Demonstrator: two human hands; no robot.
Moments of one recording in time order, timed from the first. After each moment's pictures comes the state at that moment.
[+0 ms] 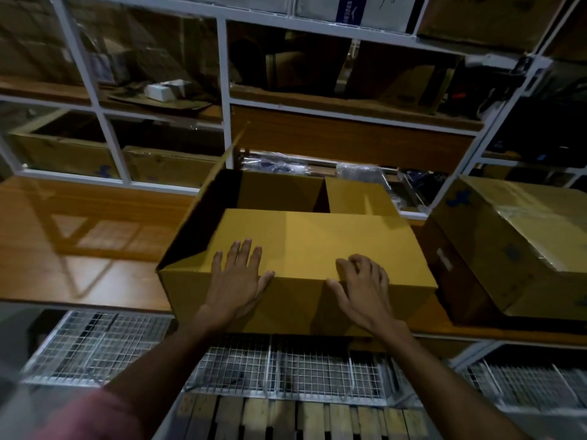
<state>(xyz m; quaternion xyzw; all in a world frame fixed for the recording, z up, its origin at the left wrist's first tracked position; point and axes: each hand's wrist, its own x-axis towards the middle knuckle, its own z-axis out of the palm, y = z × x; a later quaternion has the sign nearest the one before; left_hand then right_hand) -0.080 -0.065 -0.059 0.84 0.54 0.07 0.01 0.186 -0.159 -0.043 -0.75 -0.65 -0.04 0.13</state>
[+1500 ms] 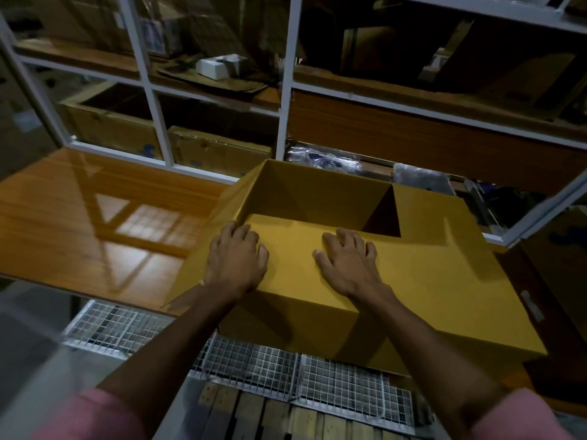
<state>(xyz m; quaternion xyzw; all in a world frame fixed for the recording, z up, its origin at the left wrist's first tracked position) -0.156 0.054 -0.052 0.75 0.64 0.15 0.03 0.087 0.034 -0.042 -0.69 -0.71 0.08 0.07</state>
